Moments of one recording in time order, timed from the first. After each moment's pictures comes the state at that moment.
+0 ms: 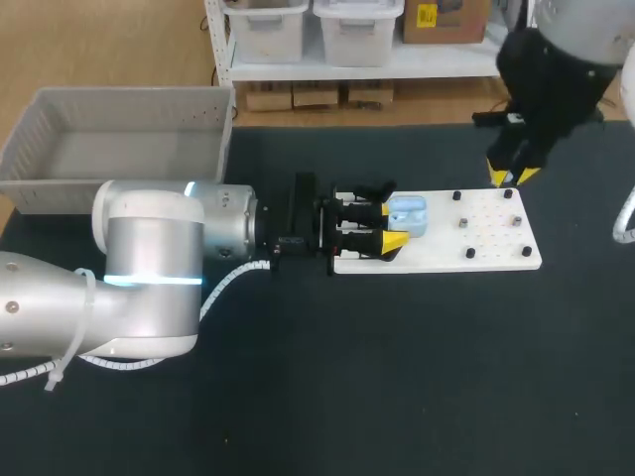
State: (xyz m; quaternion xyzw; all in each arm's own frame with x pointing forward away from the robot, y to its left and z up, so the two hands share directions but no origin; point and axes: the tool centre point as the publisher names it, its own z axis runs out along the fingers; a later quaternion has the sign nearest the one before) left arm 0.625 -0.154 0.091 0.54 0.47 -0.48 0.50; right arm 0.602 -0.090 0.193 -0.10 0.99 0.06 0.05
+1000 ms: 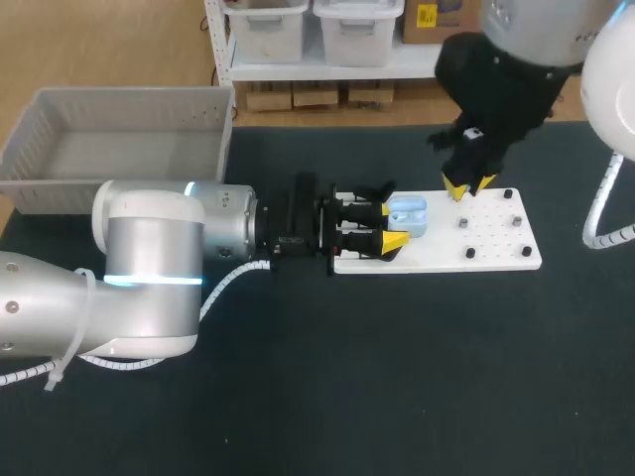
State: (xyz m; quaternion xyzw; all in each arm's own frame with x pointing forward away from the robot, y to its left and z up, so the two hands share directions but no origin) left arm 0.625 -0.154 0.091 0.54 0.47 -0.48 0.50; right arm 0.574 -0.039 0.203 -0.24 0.97 0.06 0.05
